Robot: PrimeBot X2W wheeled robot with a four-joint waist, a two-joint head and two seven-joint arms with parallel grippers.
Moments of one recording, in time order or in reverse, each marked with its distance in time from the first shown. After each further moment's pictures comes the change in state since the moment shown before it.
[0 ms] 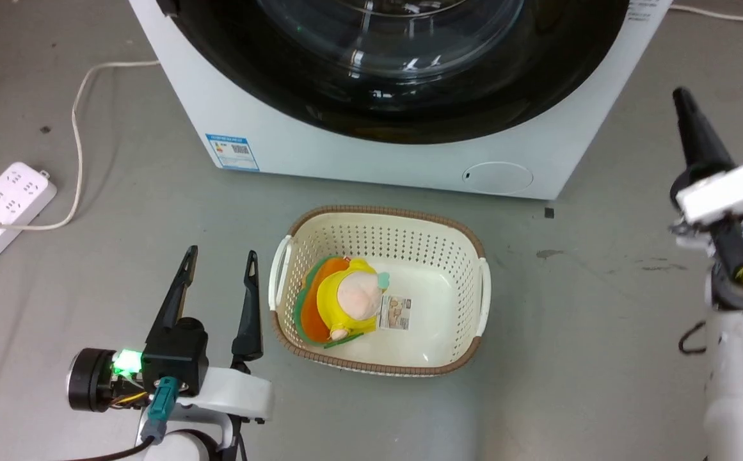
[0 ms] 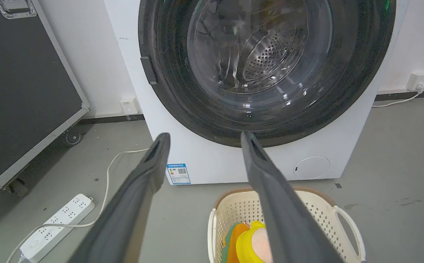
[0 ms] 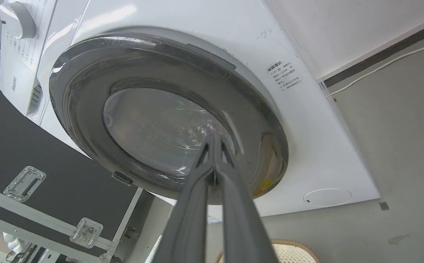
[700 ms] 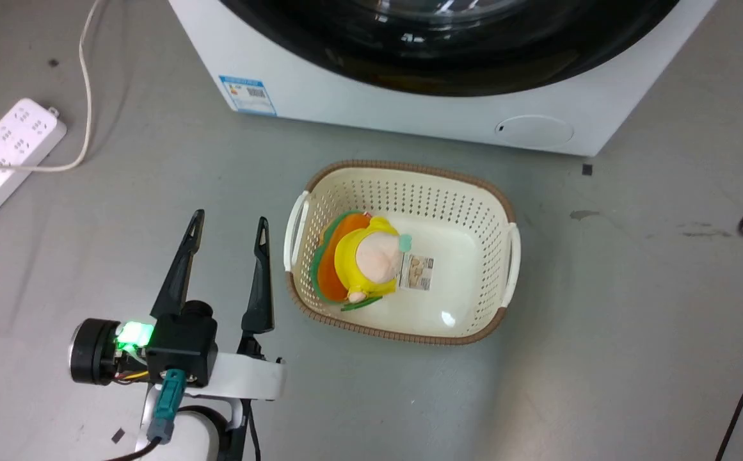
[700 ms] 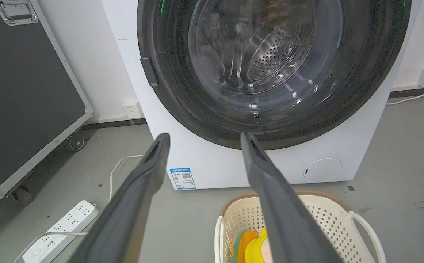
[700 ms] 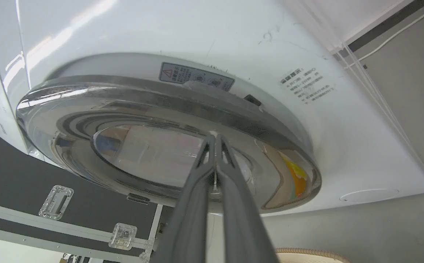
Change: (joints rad) left arm -0.063 0.025 -0.058 -0.040 0.000 0.045 -0.044; right arm -0.409 -0.104 -0.117 0.331 0.117 0.000 0.172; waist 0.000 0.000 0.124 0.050
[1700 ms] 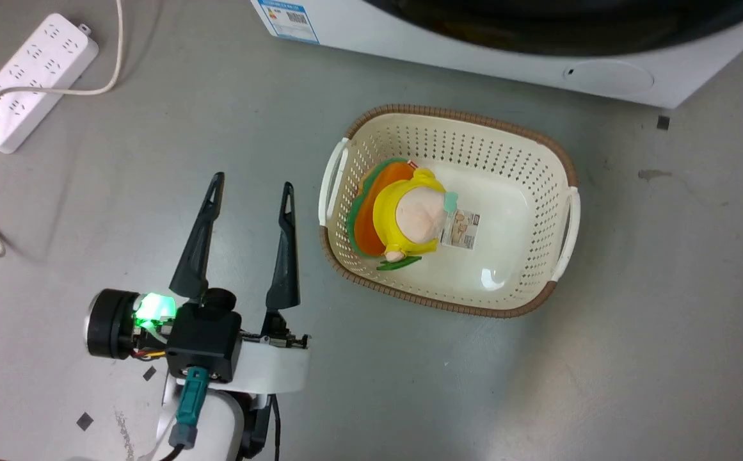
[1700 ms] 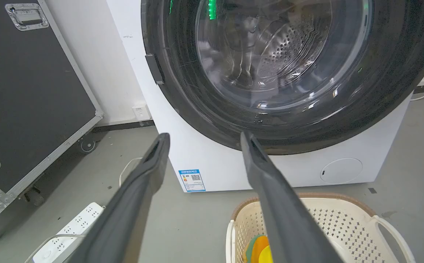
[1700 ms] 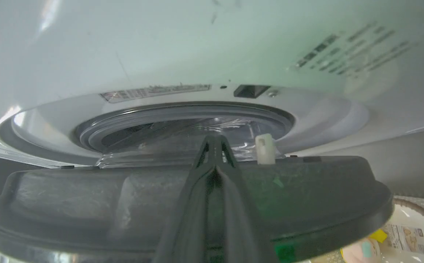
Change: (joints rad) left arm -0.080 0.006 -0.087 -0.023 0.000 0.067 -0.069; right arm -0.508 -0.222 -0.127 0.583 0.095 -0.002 0.336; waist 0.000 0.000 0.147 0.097
